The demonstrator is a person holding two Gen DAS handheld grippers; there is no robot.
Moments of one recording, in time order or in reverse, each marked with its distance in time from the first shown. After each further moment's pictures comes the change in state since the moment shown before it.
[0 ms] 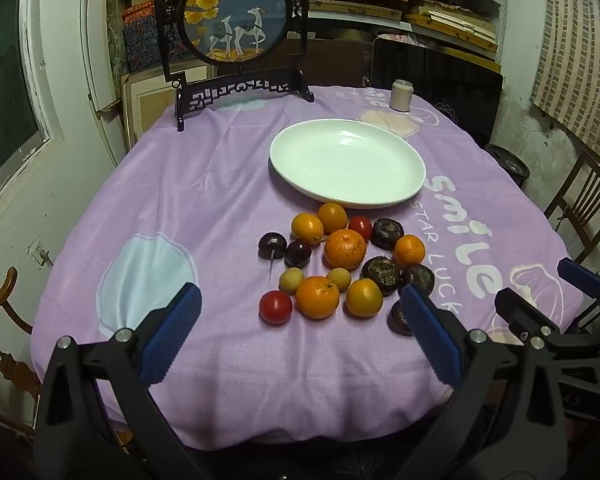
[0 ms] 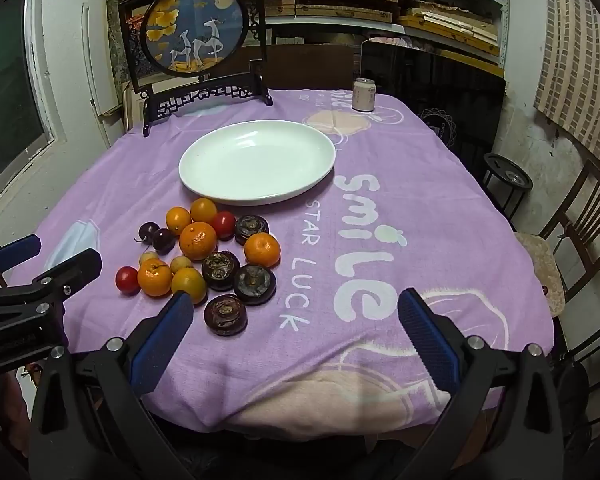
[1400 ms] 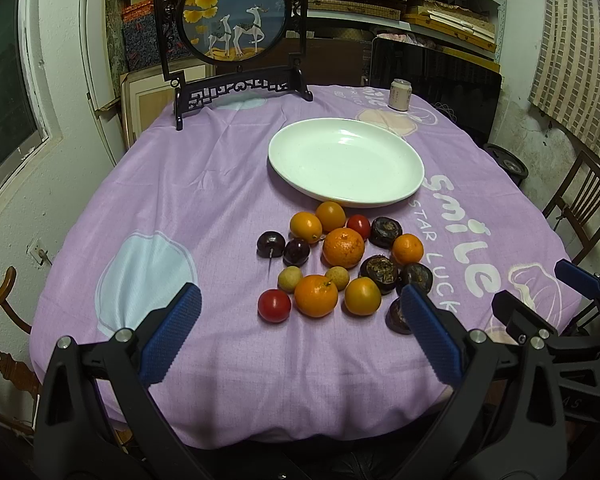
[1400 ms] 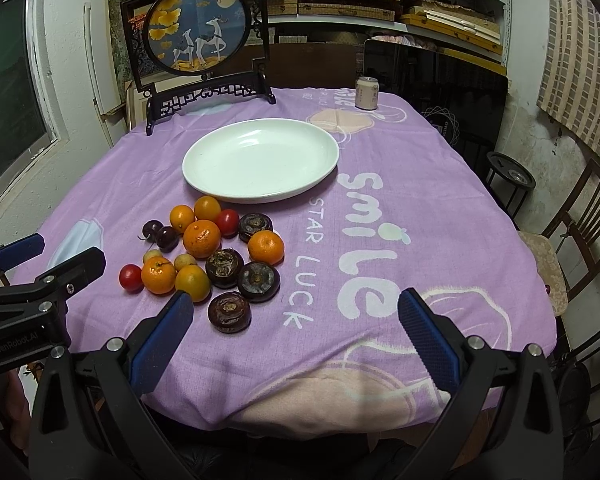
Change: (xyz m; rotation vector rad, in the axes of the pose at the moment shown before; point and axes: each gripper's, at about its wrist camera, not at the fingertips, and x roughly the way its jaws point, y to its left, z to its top) left arm 0.000 0.000 0.000 -0.002 0.005 -0.001; right arm 0.001 0.001 -0.002 0.003 0.002 0.009
